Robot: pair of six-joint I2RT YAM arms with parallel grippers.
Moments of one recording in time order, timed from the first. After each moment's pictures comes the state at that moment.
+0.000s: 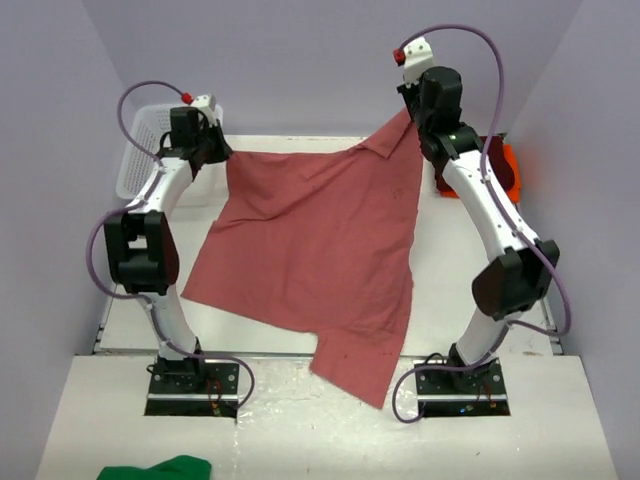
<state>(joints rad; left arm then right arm) 0.01 1.89 1.60 -0.26 0.23 -0.22 0.32 1.72 1.85 -0.24 0.32 -0.40</state>
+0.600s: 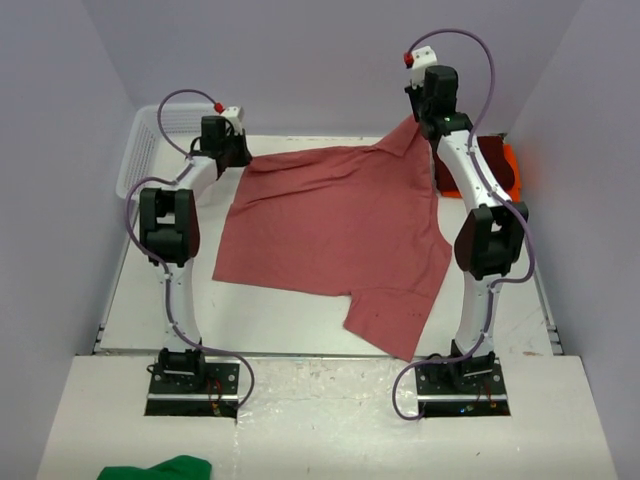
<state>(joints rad) -0.06 2.27 1.80 -0.12 0.23 -0.12 0.17 2.12 2.10 -0.31 0.22 -0.31</state>
